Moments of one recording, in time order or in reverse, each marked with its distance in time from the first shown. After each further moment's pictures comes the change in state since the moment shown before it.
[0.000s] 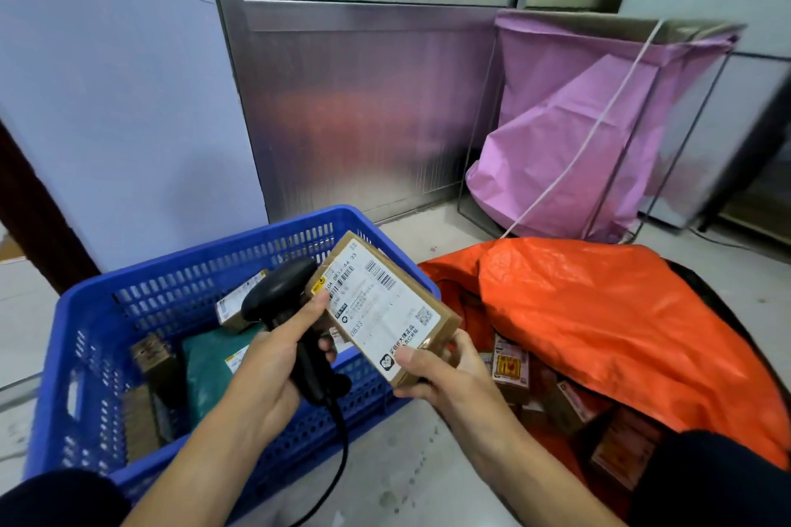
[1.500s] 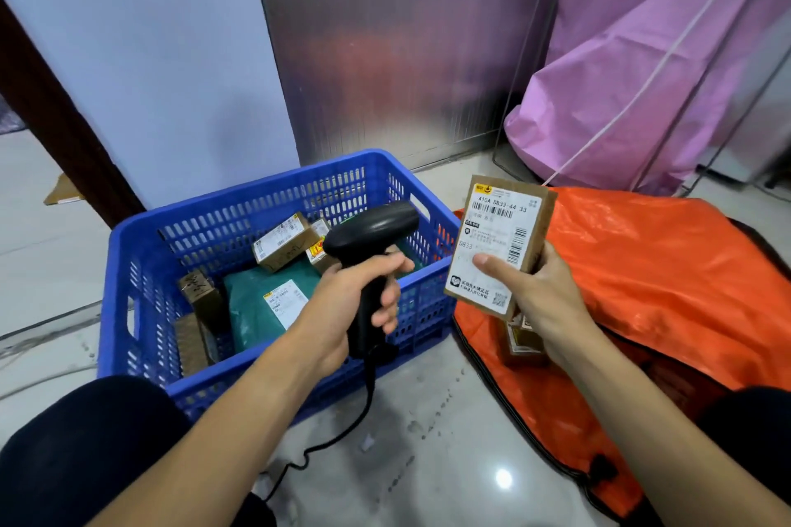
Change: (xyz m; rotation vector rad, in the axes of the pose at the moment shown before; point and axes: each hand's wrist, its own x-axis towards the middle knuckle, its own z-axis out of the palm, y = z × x) left_hand -0.010 -0.014 0.009 0.168 -0.288 0.024; right_hand 0.048 -0.005 -0.052 -0.267 0.260 -0.172
